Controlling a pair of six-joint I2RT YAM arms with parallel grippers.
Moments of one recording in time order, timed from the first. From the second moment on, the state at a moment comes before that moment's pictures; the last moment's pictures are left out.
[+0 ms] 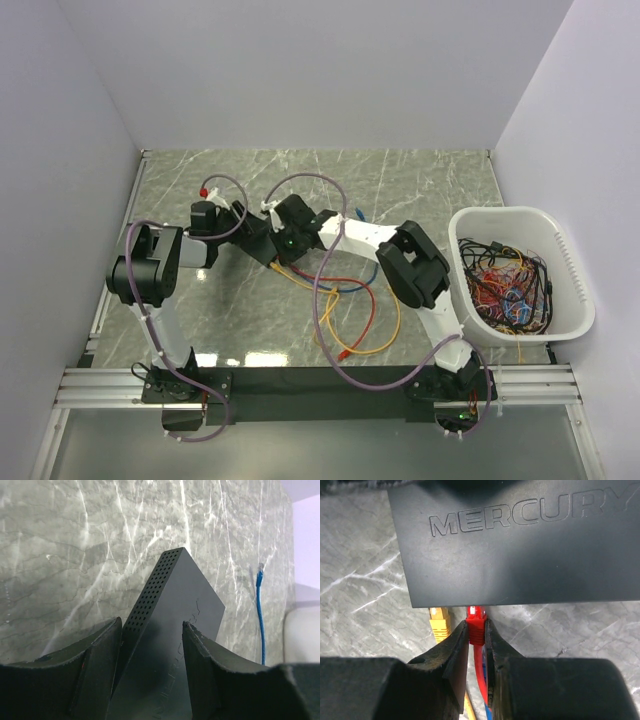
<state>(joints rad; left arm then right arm) -0.09 1.89 0.75 0.65 0.48 -0.70 0.81 2.18 1.60 -0.34 -0.17 0.15</state>
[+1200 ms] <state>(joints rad) -0.07 1.83 0.85 0.38 0.38 -0.64 0.85 2.29 1.84 -0.45 -0.16 0.07</state>
